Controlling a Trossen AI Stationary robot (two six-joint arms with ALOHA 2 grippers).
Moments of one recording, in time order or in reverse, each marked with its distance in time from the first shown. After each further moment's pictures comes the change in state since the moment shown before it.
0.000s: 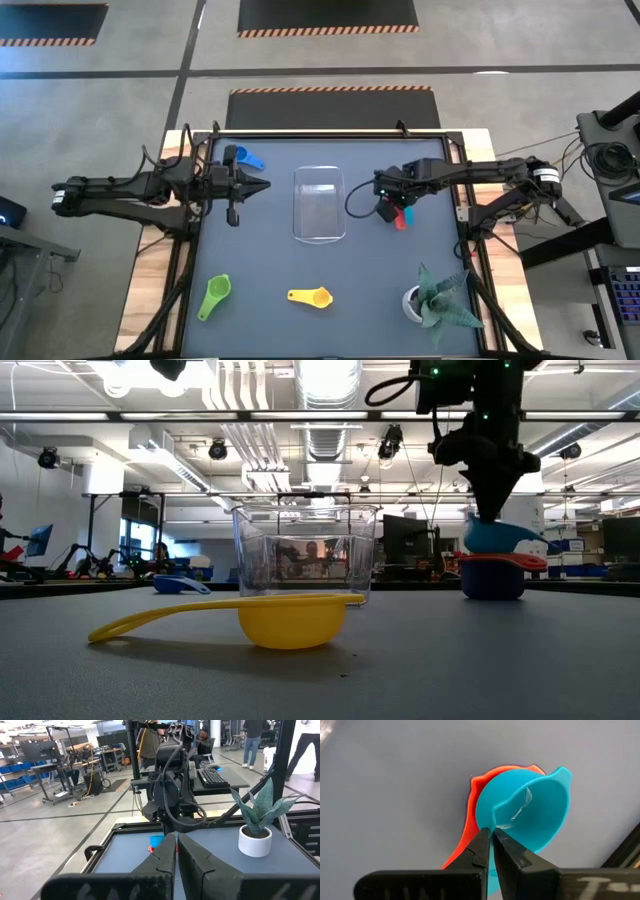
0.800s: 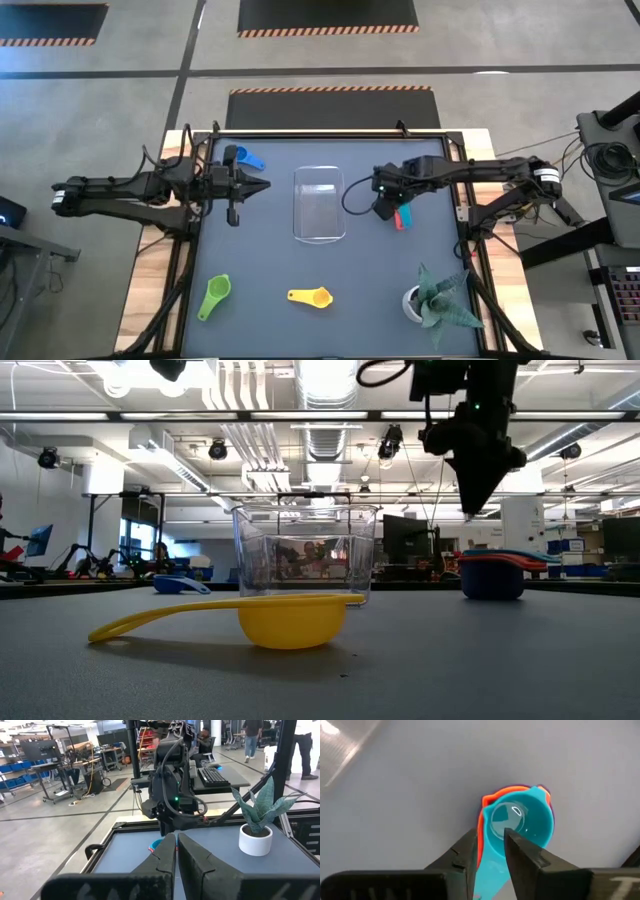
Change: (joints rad) left arm 0.000 0.000 0.000 -0.006 -0.003 0.000; right arm 0.000 -0.002 0.044 0.031 0.007 -0.052
